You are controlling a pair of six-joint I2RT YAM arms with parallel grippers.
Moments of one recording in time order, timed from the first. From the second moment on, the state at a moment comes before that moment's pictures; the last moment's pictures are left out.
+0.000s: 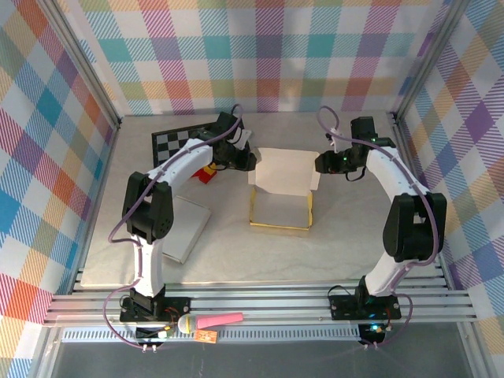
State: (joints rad) left arm -0.45 2.04 1.75 -0.74 0.32 -0.18; right arm 0.08 1.71 1.37 -0.76 -0.52 -0.07
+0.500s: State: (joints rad) left arm -0.48 2.04 1.77 -0.74 0.27 -0.18; right arm 0.16 1.73 1.41 -0.78 -0.42 -0.07
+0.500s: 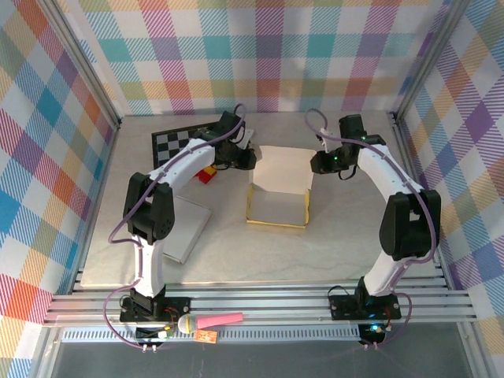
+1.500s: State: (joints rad) left arm -0.50 1.83 1.31 -0.05 0.07 -0.39; right arm 0.35 1.61 1.14 -0.20 0.00 0.32
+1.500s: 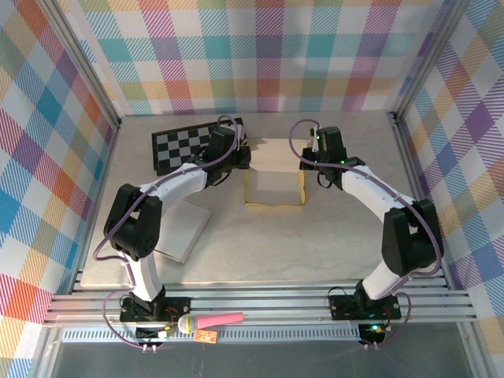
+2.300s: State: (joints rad) left arm -0.50 1.75 0.91 0.43 0.08 -0.45; right arm 0.50 1.45 0.76 0.16 0.12 0.28
